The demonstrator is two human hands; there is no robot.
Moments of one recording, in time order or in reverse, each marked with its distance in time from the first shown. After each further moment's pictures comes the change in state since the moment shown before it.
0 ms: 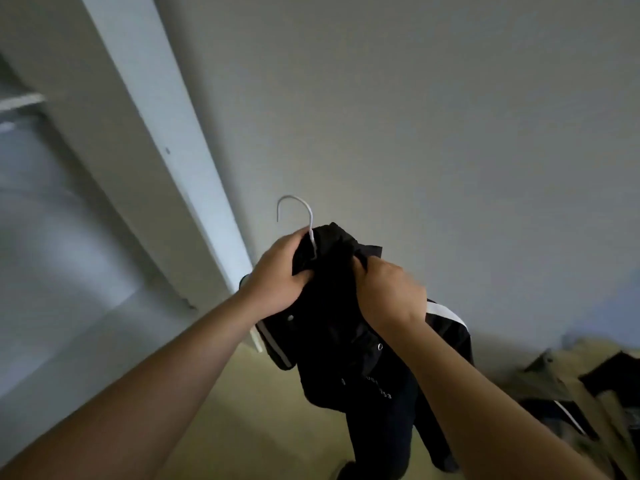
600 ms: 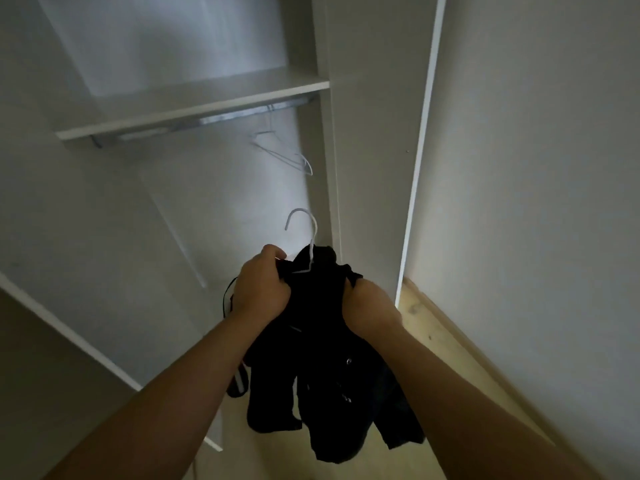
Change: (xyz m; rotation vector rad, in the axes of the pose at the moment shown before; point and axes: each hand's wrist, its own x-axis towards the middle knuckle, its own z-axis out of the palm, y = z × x) left_hand -0.206 -0.199 -0.225 0.317 0.635 -0.652; right_hand -0.072 -0.334 0.123 0.411 -0.734 -0.386
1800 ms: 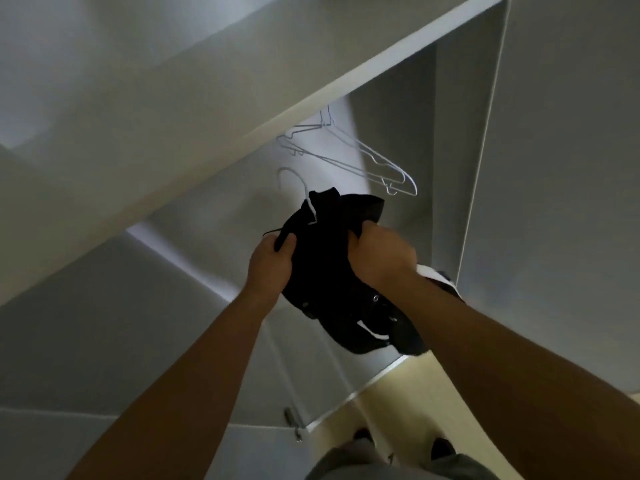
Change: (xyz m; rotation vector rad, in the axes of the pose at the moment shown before) left_hand 0.554 -0.251 0.024 -0.266 -0.117 -0.266; right_hand 0.558 -0.225 0.138 -0.083 0.138 -0.055
